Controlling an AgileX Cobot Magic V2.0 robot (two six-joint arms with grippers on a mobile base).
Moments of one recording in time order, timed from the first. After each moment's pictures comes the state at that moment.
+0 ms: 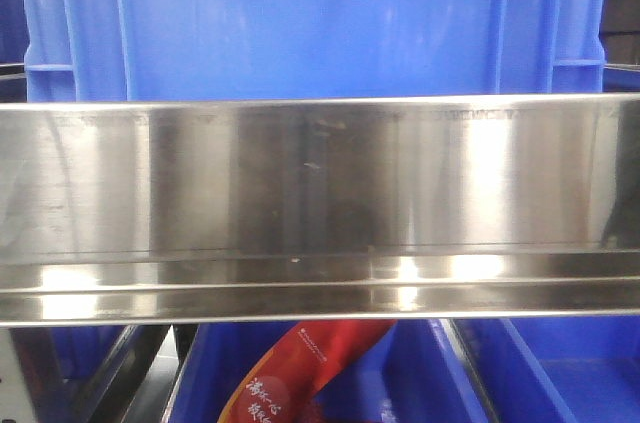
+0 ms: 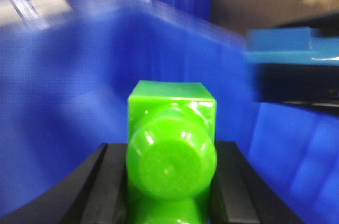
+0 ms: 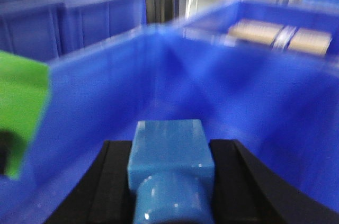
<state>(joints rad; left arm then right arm) -0.53 1.40 -1.33 -0.26 0.42 0.23 0.55 1.35 -1.22 0.17 0.23 -0.11</state>
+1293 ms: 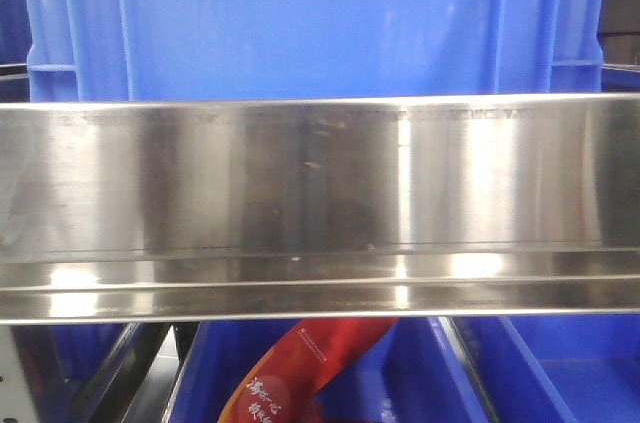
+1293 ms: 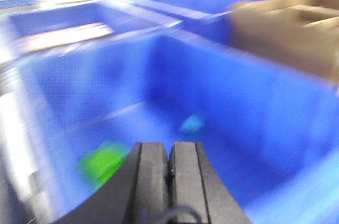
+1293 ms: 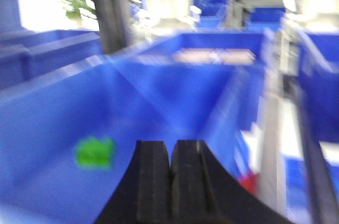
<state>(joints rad) -0.43 0.94 -1.00 -0.24 0.36 0.23 0.37 0.83 -0.84 0.24 0.20 -0.11</state>
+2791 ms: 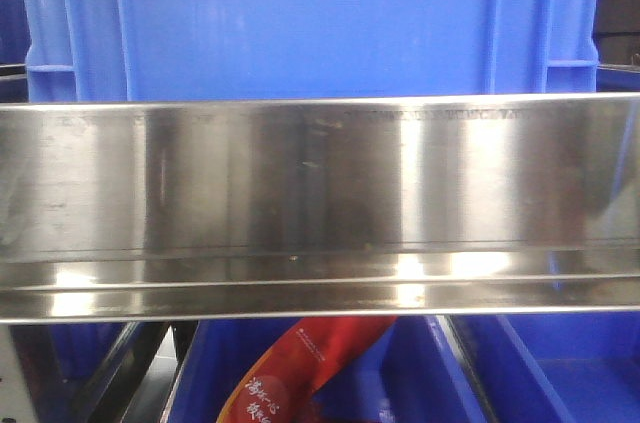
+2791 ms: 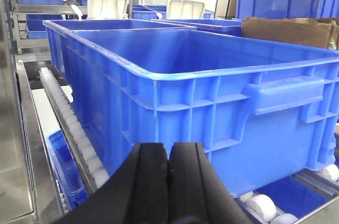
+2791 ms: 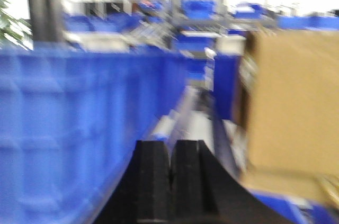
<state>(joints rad) -0.41 0.39 -0.49 -0.30 0.24 0.23 0.16 0.15 -0.16 0.13 0.02 -0.11</state>
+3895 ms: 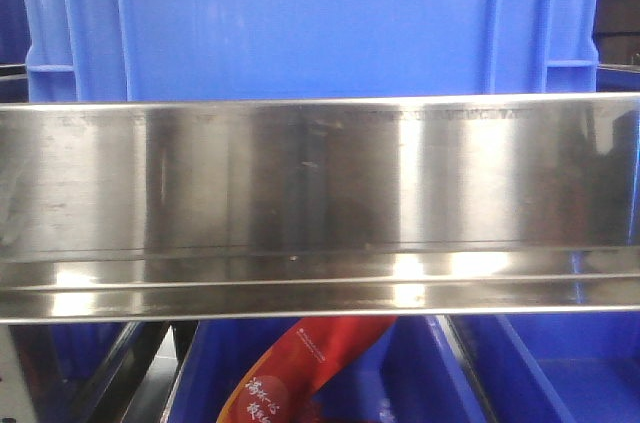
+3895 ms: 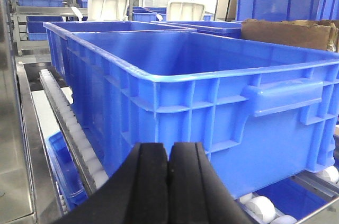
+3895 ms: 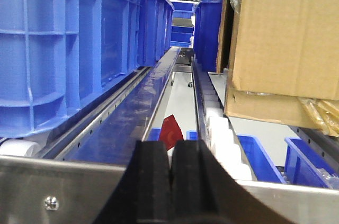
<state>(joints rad) -0.41 0.39 -0.49 -0.30 0.23 0.23 0.14 0.00 0.00 0.01 0.09 -0.02</state>
